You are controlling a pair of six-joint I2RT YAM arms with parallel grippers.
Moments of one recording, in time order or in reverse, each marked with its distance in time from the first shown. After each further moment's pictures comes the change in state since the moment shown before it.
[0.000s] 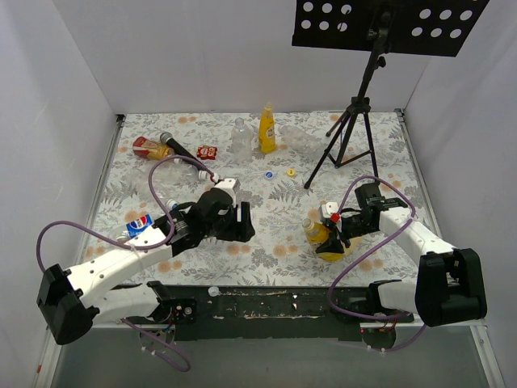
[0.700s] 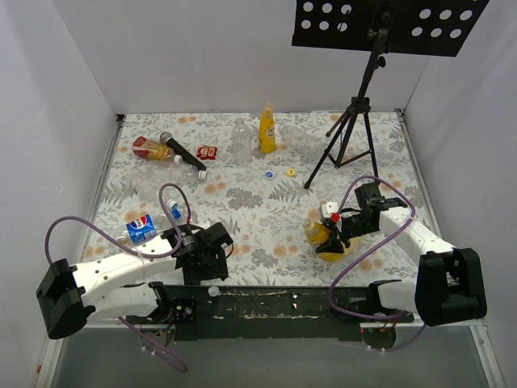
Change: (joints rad) left arm -0.117 -0.043 -0.120 -0.573 -0.048 -0.525; right arm 0.000 0.002 0.000 0.000 -0.003 0.000
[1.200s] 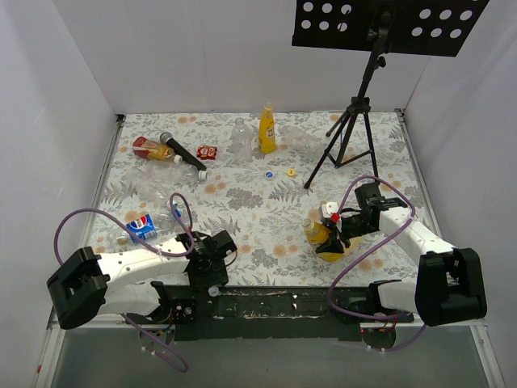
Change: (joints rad) left arm -0.014 0.146 -0.144 0.169 -0.005 -0.097; right arm 0.000 0.000 0.000 0.000 0.000 0.000
